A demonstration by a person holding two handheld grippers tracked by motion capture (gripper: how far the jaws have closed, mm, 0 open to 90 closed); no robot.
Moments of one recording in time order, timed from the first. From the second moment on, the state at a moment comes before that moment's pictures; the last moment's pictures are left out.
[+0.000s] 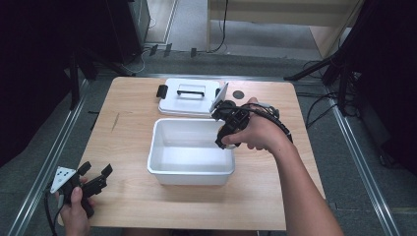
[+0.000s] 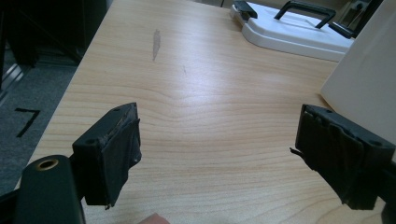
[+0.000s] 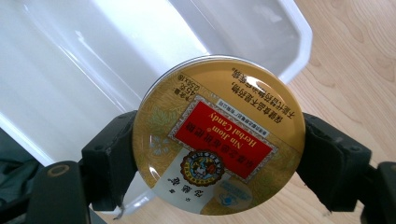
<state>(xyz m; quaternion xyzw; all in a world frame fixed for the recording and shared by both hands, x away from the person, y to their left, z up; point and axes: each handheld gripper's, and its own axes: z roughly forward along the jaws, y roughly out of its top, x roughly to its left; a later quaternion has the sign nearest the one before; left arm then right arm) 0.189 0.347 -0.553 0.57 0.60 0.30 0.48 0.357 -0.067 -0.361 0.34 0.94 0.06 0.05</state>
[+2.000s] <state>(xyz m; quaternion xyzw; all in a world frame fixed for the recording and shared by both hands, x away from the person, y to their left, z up) 0.189 0.349 -0.553 0.57 0.60 0.29 0.48 0.352 -0.037 -0.450 0.09 0.99 0.02 0.13</state>
